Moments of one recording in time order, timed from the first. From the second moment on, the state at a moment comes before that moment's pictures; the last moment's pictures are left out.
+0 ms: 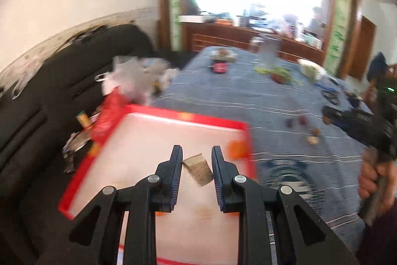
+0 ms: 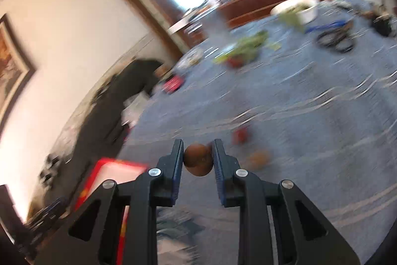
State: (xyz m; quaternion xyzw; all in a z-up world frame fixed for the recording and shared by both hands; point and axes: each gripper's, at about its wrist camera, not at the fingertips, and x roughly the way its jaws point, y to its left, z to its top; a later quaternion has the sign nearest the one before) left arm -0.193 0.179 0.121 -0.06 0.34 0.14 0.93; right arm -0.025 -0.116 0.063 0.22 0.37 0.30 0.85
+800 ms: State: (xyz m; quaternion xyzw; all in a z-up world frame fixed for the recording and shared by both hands) left arm -0.231 0.248 0.054 -0.07 0.36 0.18 0.91; right arm -0.138 0.117 0.039 0.03 0.42 0.37 0.83
